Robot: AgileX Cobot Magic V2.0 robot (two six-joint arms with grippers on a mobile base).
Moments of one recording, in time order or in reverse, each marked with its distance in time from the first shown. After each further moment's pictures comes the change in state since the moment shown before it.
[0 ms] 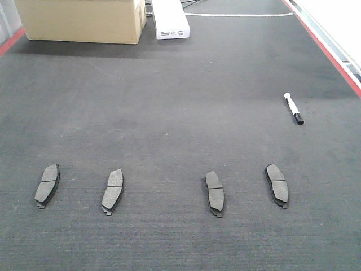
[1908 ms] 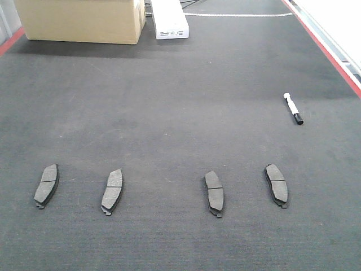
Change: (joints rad) left arm 0.007 -0.056 0.010 0.088 0.020 -0.042; right arm -0.418 -0.215 0.494 0.478 -0.713 -0.502
